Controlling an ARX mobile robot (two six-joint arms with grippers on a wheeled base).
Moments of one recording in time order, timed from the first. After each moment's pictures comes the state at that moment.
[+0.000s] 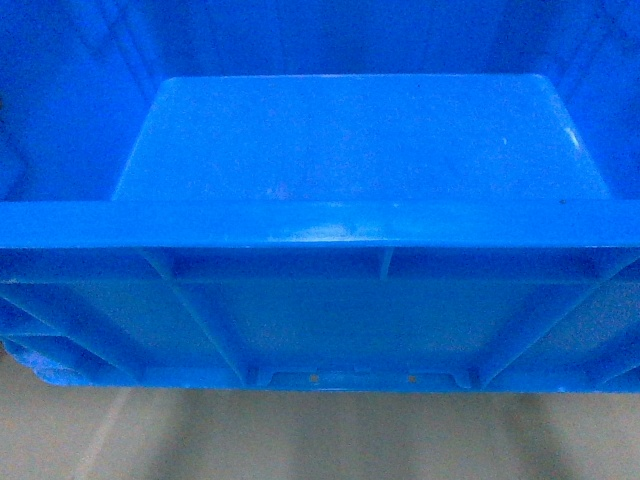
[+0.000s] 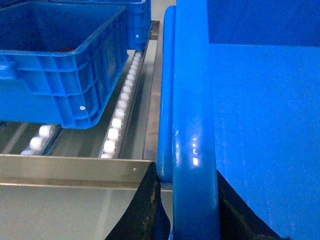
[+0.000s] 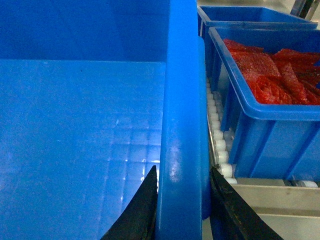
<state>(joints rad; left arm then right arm) -0.21 1.09 0.61 0.21 -0.23 -0.08 0.11 1.12 0.62 0.26 0.10 0.04</state>
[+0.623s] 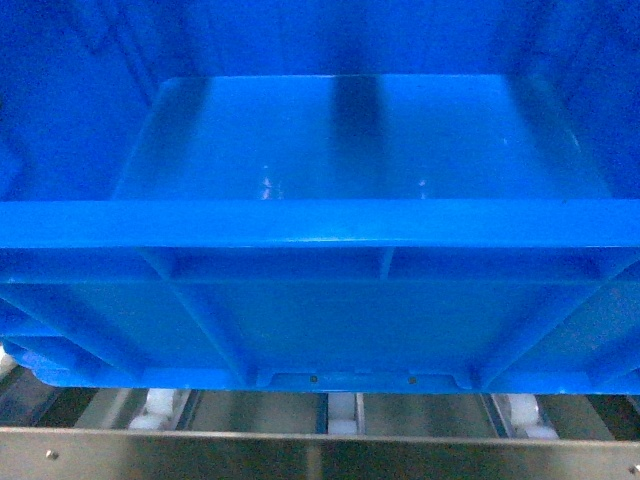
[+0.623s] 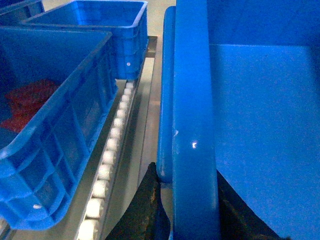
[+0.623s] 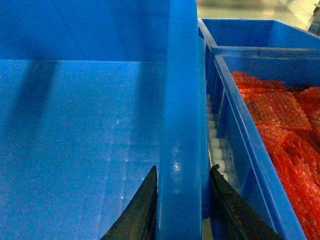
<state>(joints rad) -0.21 1.09 0.61 0.21 -0.23 -0.08 0.11 1.12 0.62 0.26 0.10 0.04</state>
